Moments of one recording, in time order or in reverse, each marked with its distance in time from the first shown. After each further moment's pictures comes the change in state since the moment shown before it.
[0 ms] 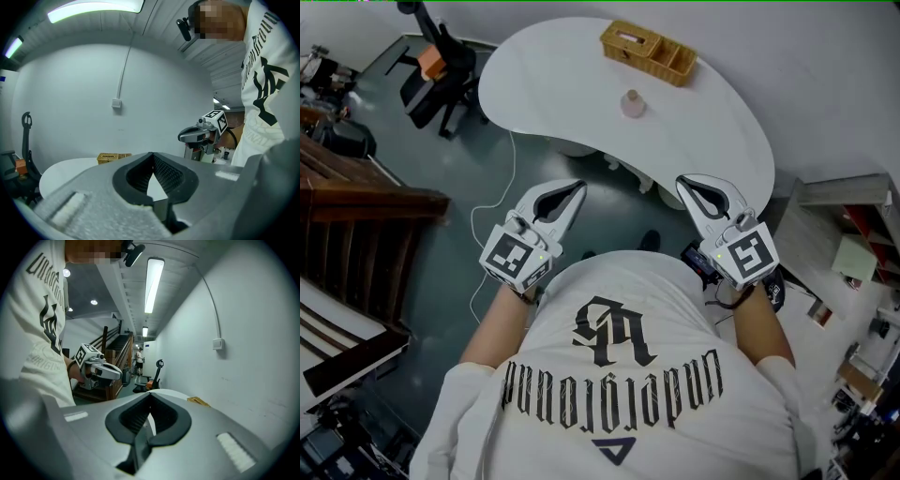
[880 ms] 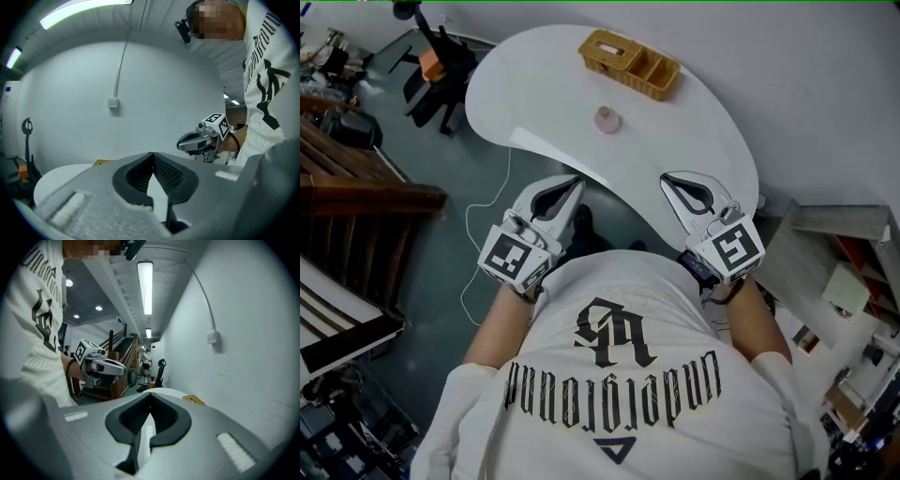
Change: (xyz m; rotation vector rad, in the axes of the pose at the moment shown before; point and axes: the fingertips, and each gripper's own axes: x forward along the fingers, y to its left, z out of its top) left arm 0.133 -0.023 0.028 0.025 -0.001 0.099; right arm -0.018 -0.114 -0.040 0.029 -0.033 0.127
